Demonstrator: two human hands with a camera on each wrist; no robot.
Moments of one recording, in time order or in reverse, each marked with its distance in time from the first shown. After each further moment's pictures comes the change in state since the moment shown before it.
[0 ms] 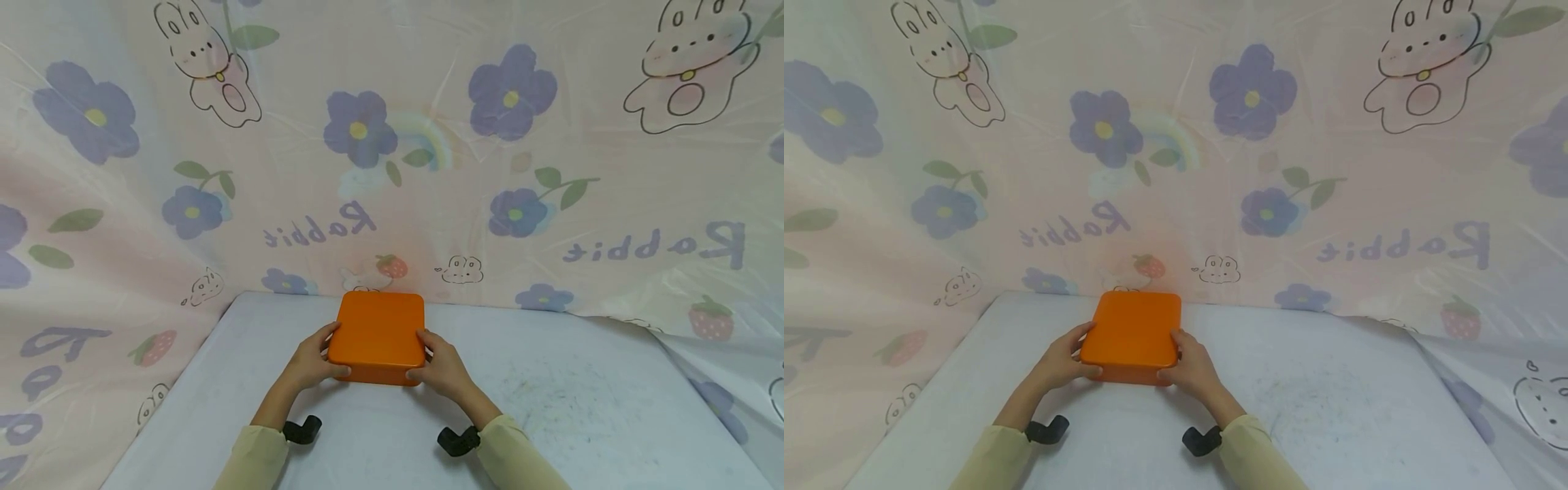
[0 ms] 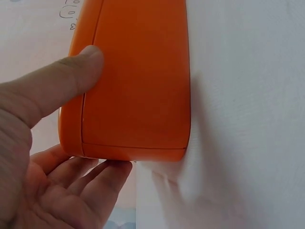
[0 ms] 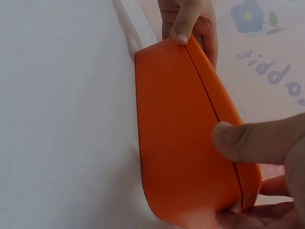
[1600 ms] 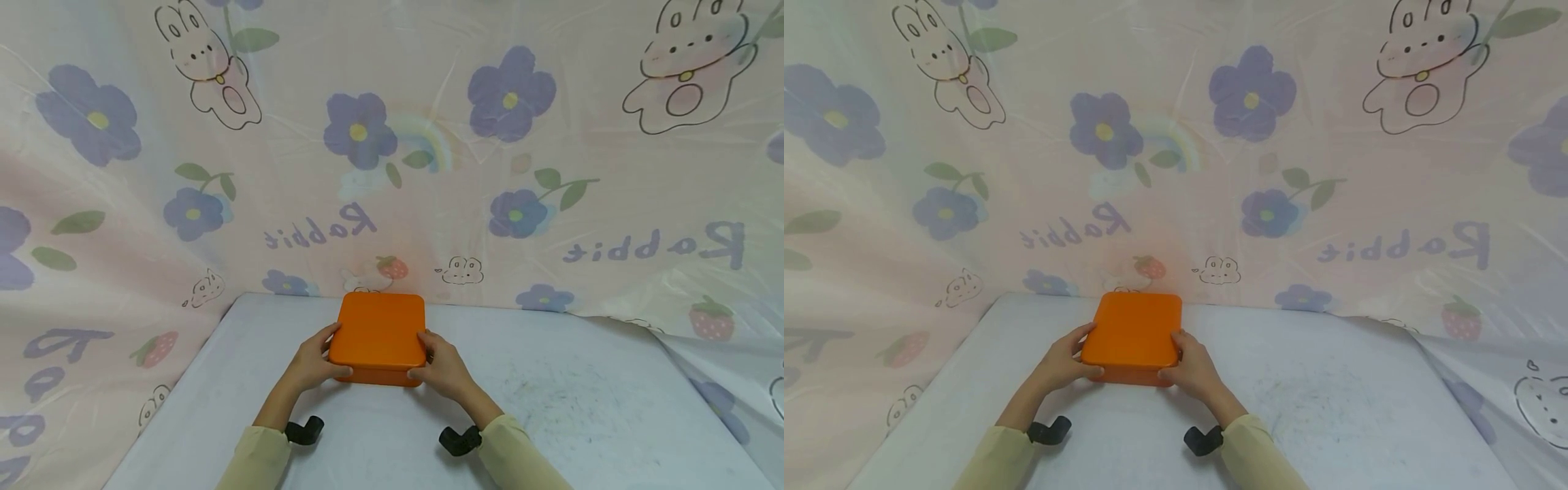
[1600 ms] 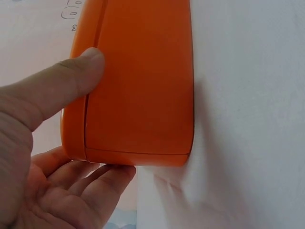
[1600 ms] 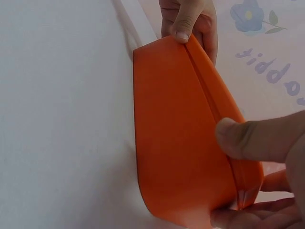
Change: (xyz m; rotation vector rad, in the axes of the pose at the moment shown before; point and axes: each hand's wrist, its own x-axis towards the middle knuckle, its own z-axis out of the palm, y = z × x) left_hand -0.002 0.003 0.002 0.016 0.012 0.000; right_hand 0.000 0.000 -0.002 -0.022 -0.008 -0.008
